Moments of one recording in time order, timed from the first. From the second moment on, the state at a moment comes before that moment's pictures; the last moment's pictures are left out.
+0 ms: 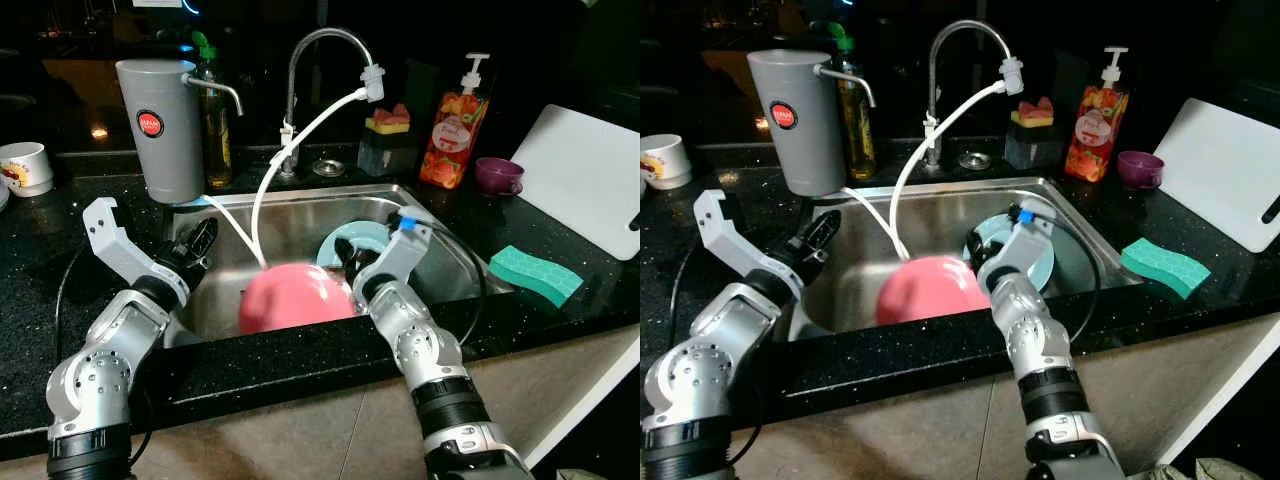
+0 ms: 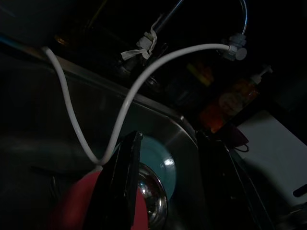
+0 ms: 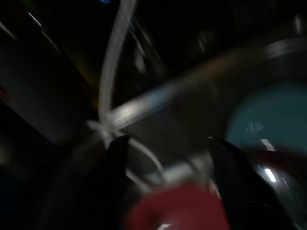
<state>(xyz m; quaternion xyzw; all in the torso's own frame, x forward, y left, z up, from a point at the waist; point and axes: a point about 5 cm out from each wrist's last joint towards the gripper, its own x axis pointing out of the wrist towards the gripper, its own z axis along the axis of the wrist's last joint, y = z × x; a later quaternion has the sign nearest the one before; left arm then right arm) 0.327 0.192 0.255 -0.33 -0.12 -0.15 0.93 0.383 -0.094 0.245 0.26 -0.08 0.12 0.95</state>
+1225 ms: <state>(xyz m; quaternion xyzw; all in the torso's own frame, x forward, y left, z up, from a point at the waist) 0.307 0.134 0.212 0.07 -0.13 -0.08 0.99 0.333 -0.147 0.238 0.00 -0.16 -0.02 0.99</state>
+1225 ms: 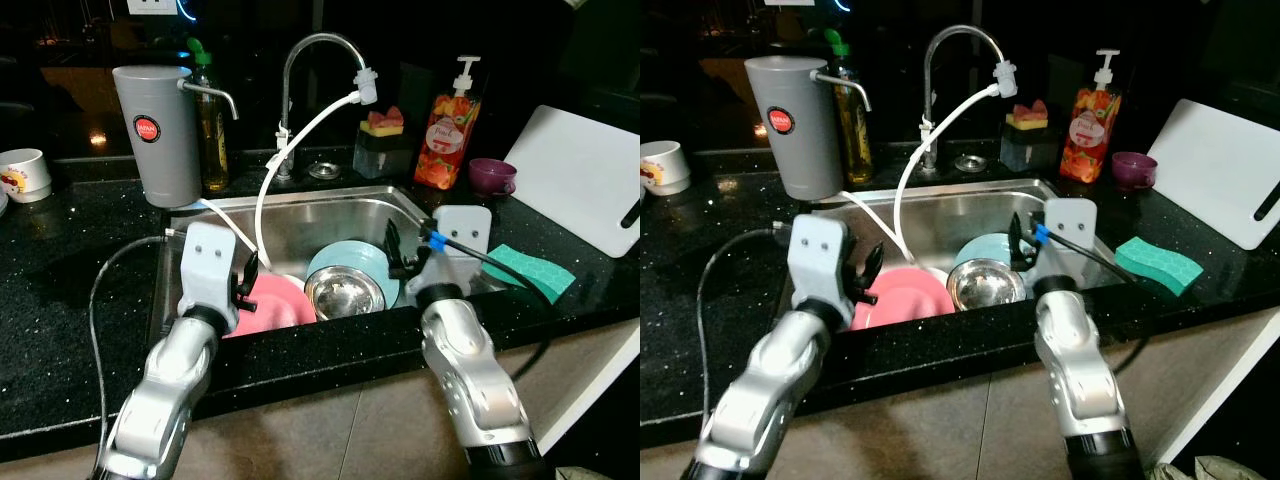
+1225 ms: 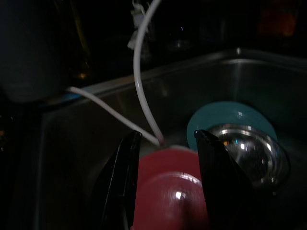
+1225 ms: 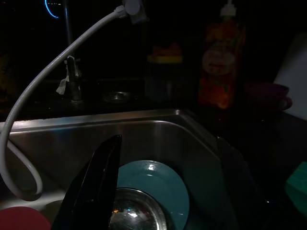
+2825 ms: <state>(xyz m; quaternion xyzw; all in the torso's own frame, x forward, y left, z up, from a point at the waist) 0.296 0.135 0.213 0.09 -0.17 -0.05 0.98 0.325 -0.145 0.220 -0.02 -0.13 -0.01 0.99</state>
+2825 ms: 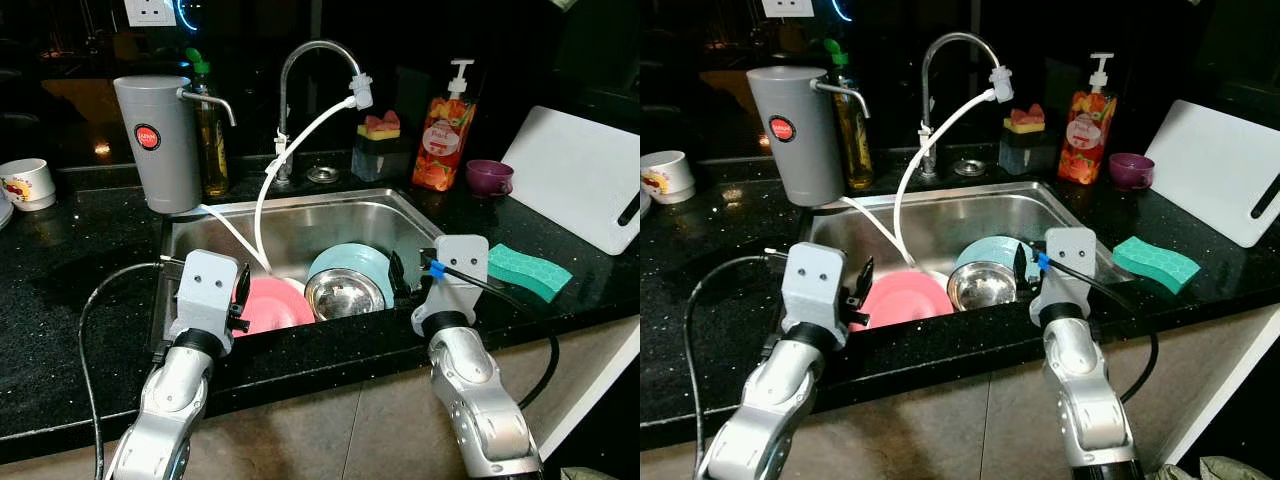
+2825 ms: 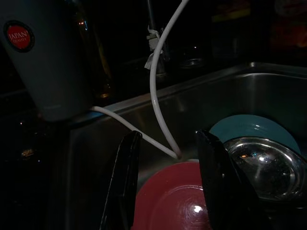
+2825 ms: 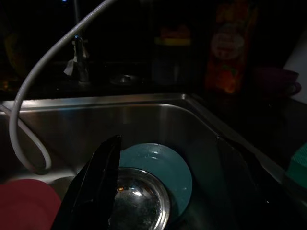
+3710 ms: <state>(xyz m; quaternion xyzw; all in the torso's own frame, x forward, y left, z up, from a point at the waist) 0.303 0.140 0.221 0.08 -0.18 -0.04 0.98 0.329 -0.143 0.228 -0.02 -0.14 0.00 0.99</state>
